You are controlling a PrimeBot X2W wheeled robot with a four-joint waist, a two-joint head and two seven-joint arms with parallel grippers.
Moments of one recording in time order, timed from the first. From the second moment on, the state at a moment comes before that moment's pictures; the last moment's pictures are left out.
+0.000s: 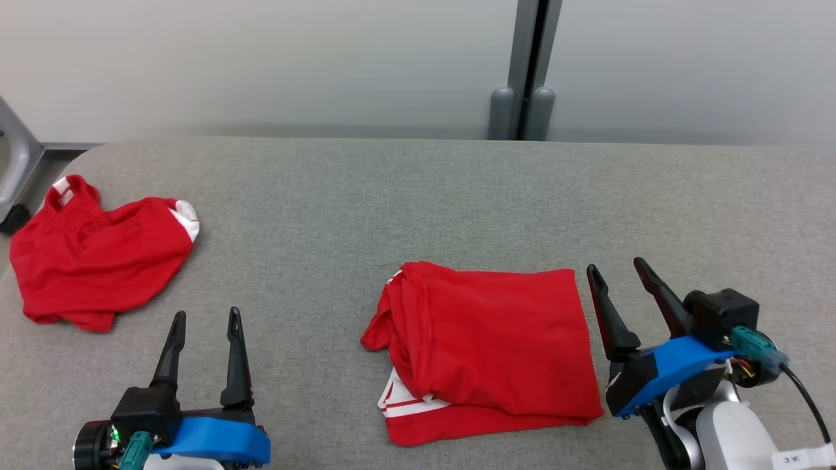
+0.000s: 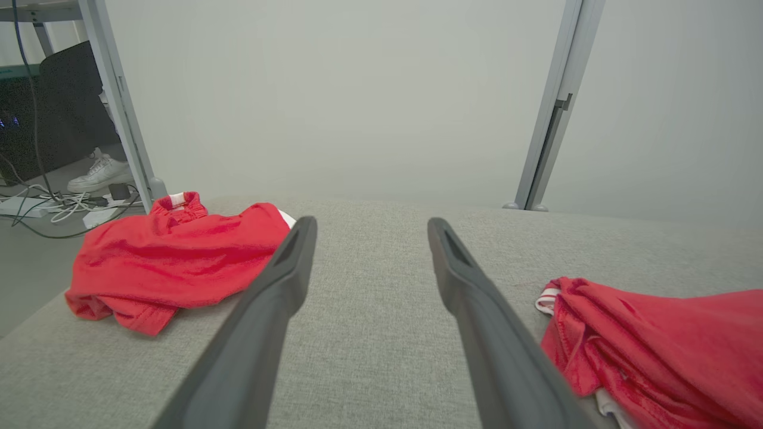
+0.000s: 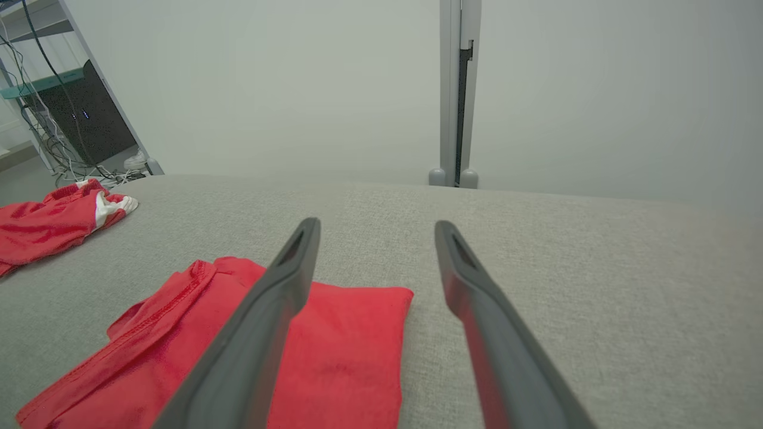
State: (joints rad) left arm -0.03 0.07 -0.01 0.23 -0.13 -0.05 -0.26; right arm -0.19 -0.05 0.05 0.19 0.17 0.13 -0.01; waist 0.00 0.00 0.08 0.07
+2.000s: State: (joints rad) left arm -0.28 0.08 0.00 0.11 -0.13 -0.05 -0.26; right arm -0.47 -0.25 -0.06 0.39 0.19 0.13 -0.14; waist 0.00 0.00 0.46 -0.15
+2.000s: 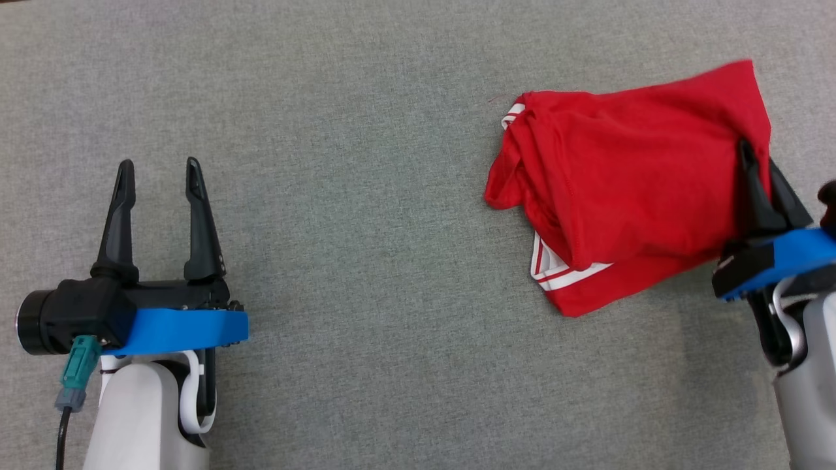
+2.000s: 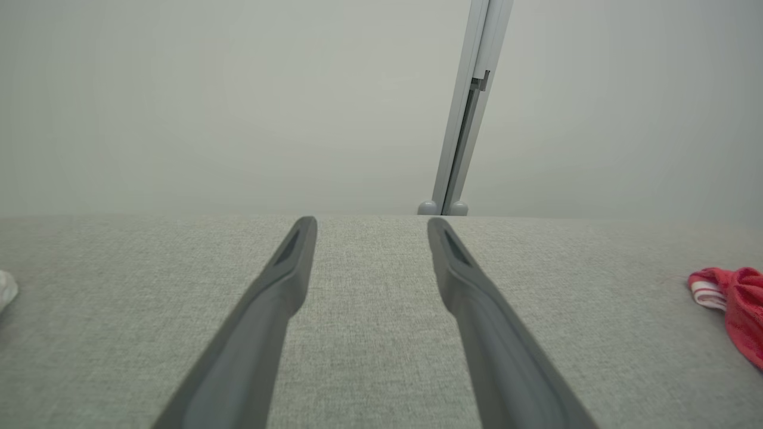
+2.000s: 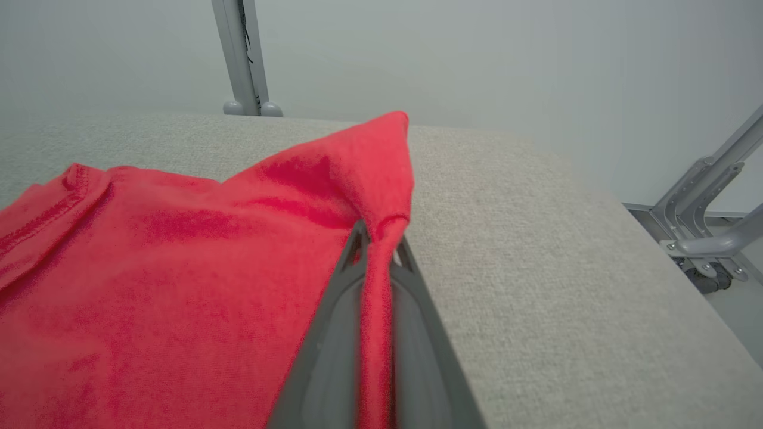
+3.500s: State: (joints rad) left arm -0.36 0.09 -0.03 0.07 -0.12 -0.06 -0.26; right arm -0.91 -0.62 -0.17 0.63 0.03 0.13 0.01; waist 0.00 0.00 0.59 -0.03
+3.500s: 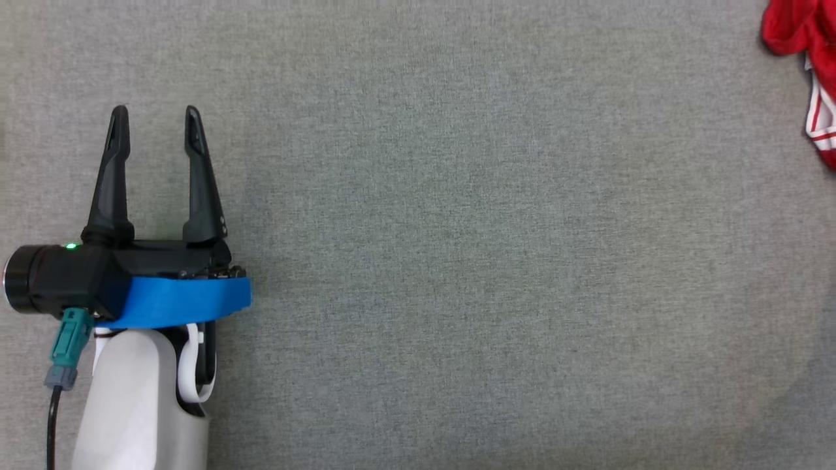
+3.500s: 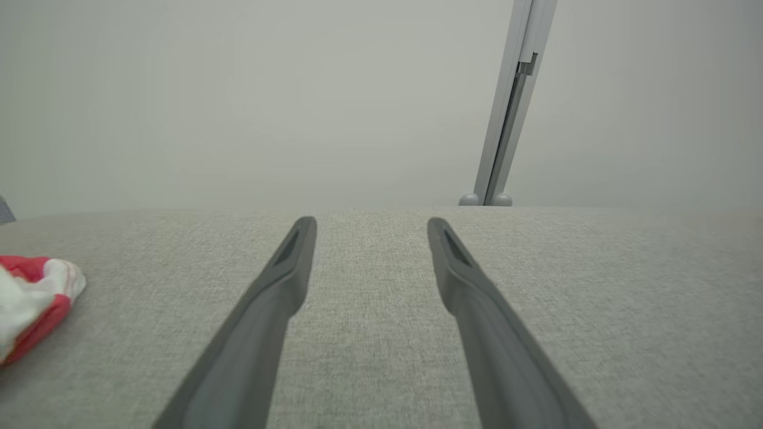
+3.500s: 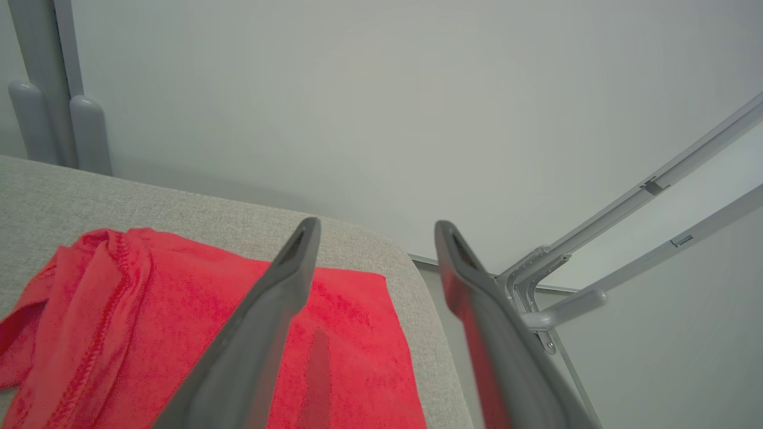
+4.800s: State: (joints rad) left arm -0.06 0.07 0.01 0.19 -0.15 -0.03 -0.26; right arm -0.35 -0.13 0.04 0.36 0.15 0.13 -0.20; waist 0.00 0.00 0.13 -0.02
